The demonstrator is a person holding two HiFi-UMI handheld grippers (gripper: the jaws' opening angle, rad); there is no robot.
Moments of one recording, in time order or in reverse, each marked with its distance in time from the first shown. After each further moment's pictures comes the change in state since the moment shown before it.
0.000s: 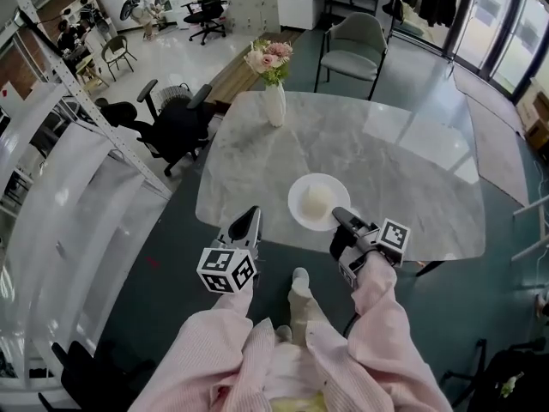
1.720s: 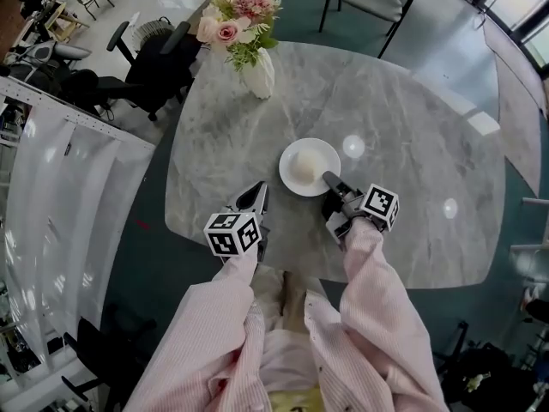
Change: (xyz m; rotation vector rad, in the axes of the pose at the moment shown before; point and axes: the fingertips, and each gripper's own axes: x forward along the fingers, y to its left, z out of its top) left arm 0.204 0.087 -0.127 -0.254 0.377 0.107; right arm 0.160 -0.128 0.139 -0.031 0.097 -0.171
